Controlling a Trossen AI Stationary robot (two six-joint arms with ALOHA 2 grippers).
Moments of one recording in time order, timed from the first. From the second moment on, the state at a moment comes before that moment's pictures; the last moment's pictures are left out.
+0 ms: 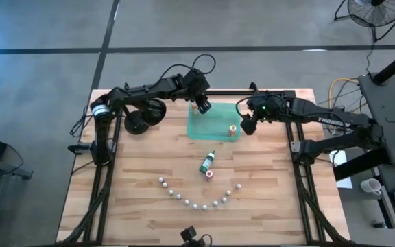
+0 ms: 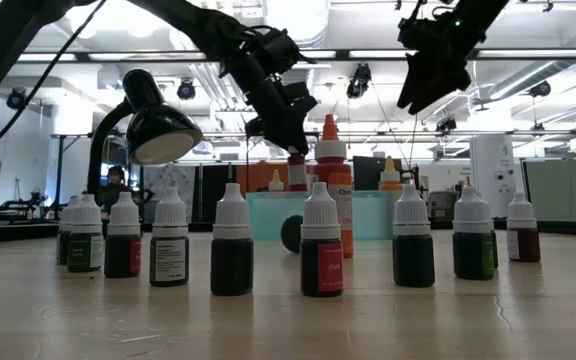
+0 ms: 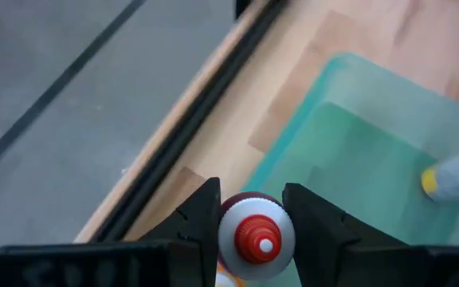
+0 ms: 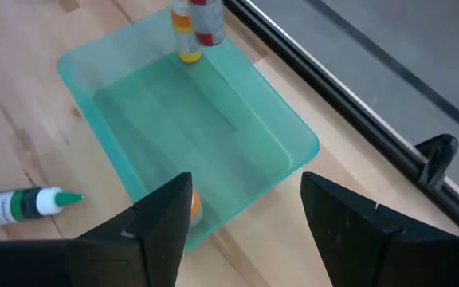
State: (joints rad) left arm 0.48 1.91 1.65 -0.49 -0.09 0.01; right arm -0.33 1.14 1.00 -0.71 0.26 0.28
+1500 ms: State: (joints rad) left arm 0.49 2.03 1.65 -0.46 -0.05 0.13; right arm -0.34 1.21 1.00 -0.65 0.25 0.31
